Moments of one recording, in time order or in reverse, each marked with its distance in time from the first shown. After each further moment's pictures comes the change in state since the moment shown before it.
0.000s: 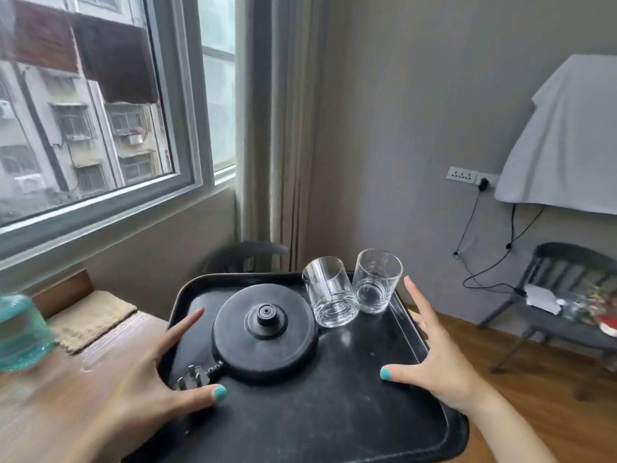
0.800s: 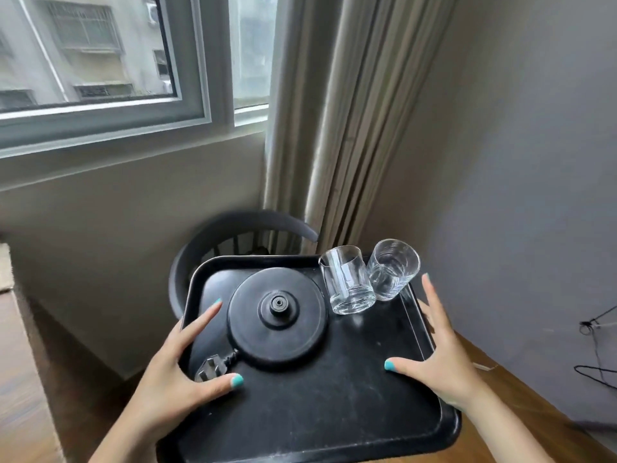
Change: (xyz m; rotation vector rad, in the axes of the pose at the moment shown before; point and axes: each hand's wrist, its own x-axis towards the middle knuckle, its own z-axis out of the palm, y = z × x) left_hand 0.215 -0.093 0.229 -0.026 0.301 -0.293; right_hand 0.371 0.201 -0.103 -0.067 -0.330 0.012
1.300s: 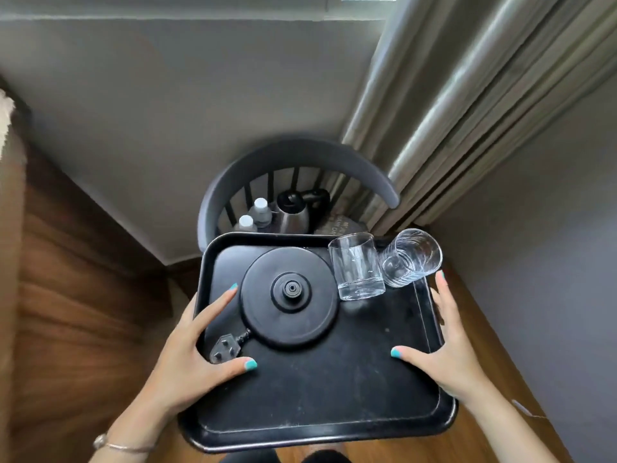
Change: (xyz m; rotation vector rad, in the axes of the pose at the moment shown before) left_hand 0.023 -0.112 0.064 0.086 0.197 -0.292; right_hand 0.170 0.095 0.056 -0.145 -0.374 0.061
